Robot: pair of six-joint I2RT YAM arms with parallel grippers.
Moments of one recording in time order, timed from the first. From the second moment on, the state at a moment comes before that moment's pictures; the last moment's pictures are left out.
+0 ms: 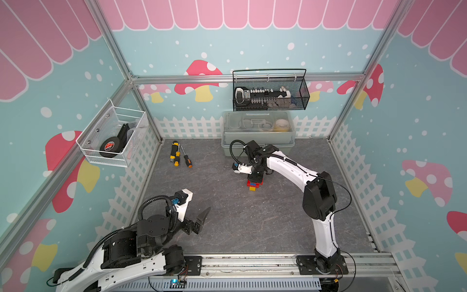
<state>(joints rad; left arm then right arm) -1.17 0.35 0.84 -0.85 -0.59 -0.16 0.64 2.09 1.87 -1.10 -0.03 -0.73</state>
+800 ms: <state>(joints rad) -1.17 0.35 0.84 -0.85 -0.59 -0.16 0.56 1.77 1.57 -0.87 -0.22 -0.68</state>
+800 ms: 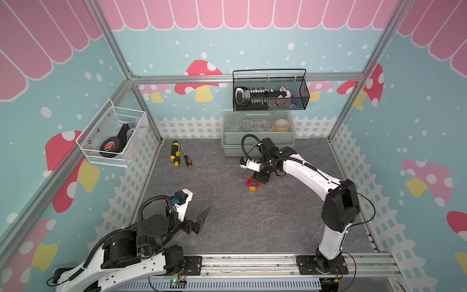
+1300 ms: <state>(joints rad) -1.17 0.35 0.84 -0.85 -0.59 -0.16 0.49 1.49 0.90 -0.29 -0.44 -0.54</state>
